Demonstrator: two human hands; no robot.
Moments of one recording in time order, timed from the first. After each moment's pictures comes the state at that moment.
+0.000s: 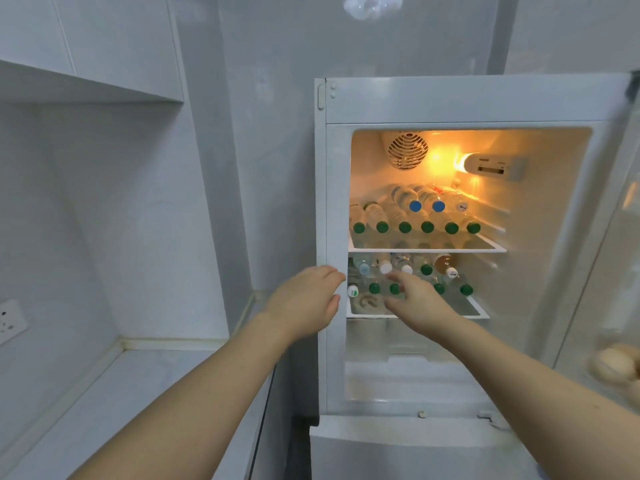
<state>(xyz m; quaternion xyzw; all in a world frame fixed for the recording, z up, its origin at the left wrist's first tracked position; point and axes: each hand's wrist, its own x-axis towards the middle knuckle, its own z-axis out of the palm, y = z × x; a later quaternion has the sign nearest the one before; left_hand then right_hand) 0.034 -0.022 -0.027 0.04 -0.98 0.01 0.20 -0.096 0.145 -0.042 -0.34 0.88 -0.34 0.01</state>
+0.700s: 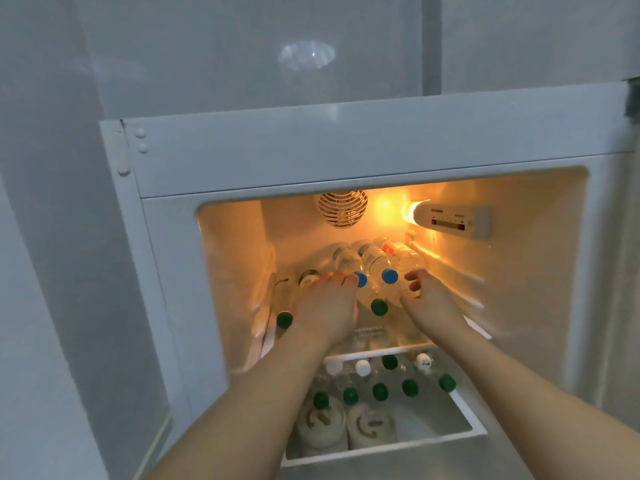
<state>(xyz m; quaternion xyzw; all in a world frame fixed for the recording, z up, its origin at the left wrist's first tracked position) -0.294 -0.010 0.024 0.03 -0.96 0.07 0.27 -0.392 0.143 0.003 -0.21 0.86 -0.45 -0.10</state>
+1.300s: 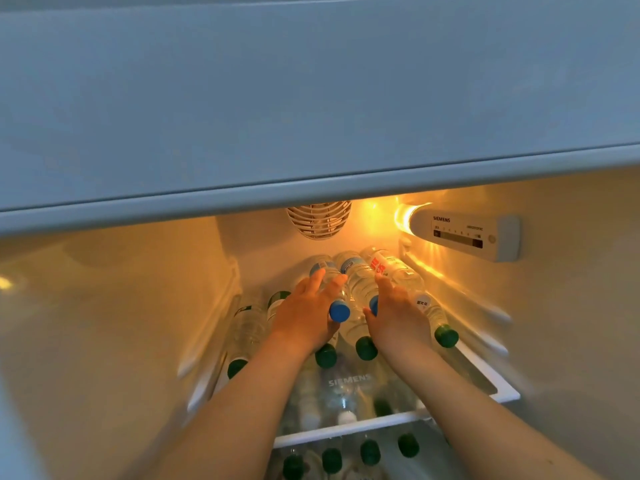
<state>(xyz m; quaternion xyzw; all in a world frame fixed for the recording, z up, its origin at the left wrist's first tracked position) -0.448 -0.077 -0.002 0.07 -0.98 0.00 0.19 -0.496 0.071 -0.016 -0.19 0.91 -0.30 -0.20</state>
